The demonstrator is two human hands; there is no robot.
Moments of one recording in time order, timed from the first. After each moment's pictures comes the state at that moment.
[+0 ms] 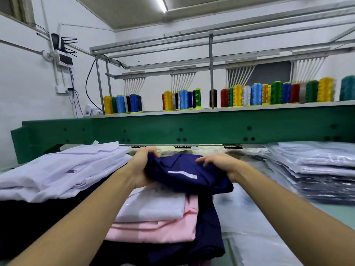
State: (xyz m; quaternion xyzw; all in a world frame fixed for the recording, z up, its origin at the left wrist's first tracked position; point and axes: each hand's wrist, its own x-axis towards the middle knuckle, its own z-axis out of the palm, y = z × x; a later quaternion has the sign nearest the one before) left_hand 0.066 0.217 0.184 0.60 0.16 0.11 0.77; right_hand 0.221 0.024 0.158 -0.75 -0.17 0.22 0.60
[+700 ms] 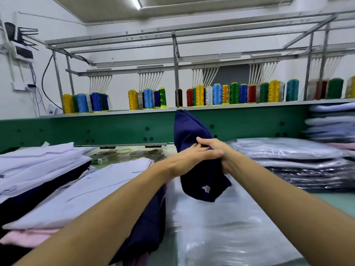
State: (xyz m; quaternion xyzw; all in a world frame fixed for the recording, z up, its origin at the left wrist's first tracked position) left_hand 0.134 0.014 0.193 0.87 -0.14 0.02 0.47; right_hand 0.250 -0.102 0.182 -0.68 -0.14 0.19 0.69
